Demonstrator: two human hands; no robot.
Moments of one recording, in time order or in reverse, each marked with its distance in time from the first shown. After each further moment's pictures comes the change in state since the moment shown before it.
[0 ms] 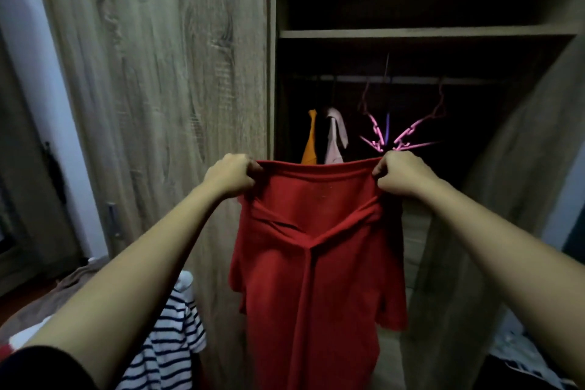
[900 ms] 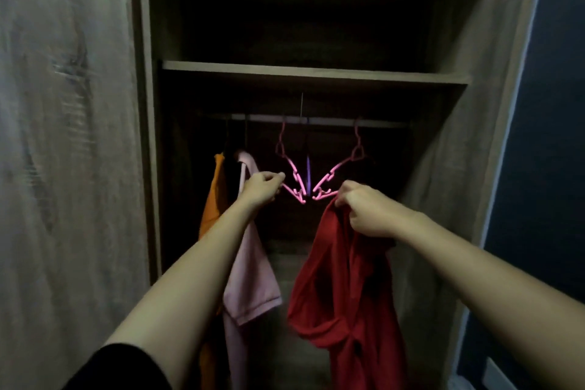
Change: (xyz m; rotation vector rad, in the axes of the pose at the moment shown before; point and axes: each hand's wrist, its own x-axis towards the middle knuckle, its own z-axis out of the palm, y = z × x) left_hand 0.199 0.201 0.108 -1.043 -0.045 -0.012; right_hand 0.061 0.109 -0.027 -0.180 -0.015 -0.196
